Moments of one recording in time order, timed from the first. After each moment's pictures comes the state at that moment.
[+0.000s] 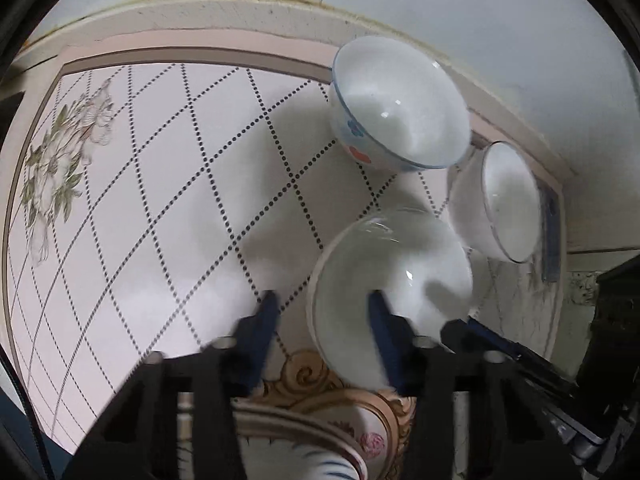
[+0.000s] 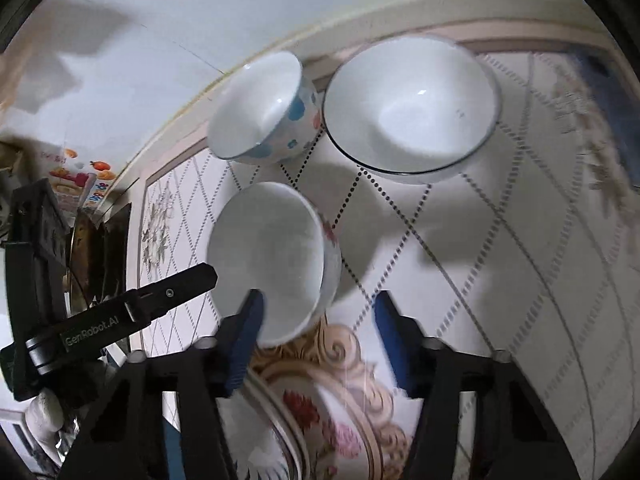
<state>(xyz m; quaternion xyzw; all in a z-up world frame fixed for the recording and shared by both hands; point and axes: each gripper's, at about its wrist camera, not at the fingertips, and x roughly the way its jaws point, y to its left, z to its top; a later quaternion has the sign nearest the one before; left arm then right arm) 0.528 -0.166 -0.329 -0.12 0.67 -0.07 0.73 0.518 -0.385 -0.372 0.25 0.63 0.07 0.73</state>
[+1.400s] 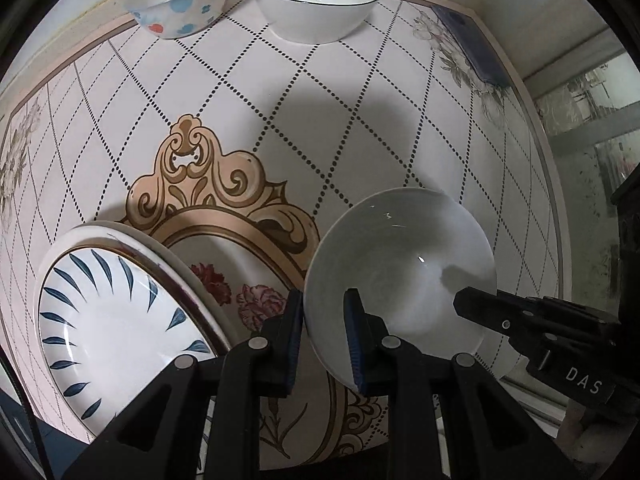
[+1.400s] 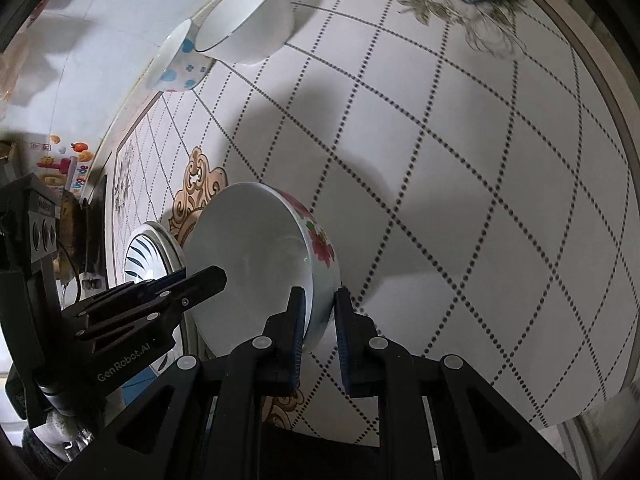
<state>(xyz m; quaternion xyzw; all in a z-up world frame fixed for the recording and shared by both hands) 0.378 -0.303 -0.334 0.03 0.68 -0.18 0.71 0.330 -0.472 -0.370 0.28 0.65 0.02 0.71</state>
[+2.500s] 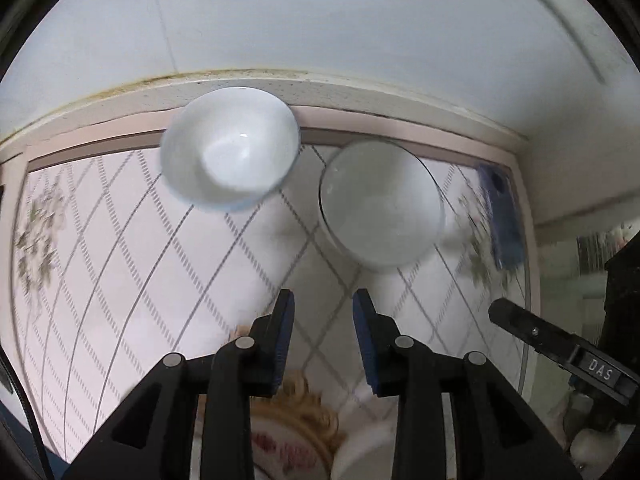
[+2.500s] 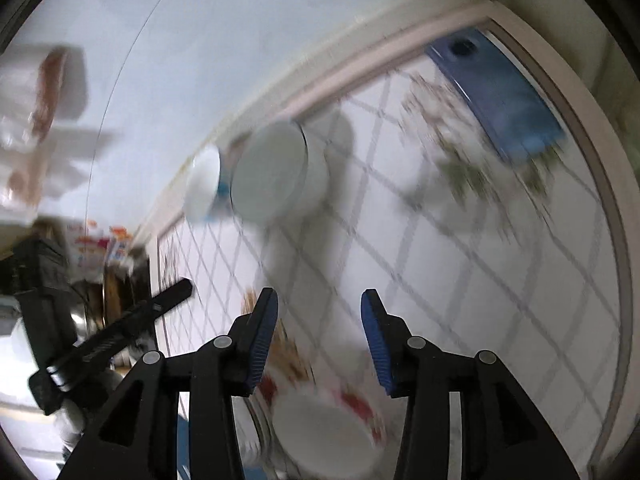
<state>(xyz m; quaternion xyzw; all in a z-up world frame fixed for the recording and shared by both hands) 0.555 -0.279 -0.285 -0.05 0.63 -0.13 0.76 0.471 -0.534 -0.315 0.35 0.57 0.02 0.74</state>
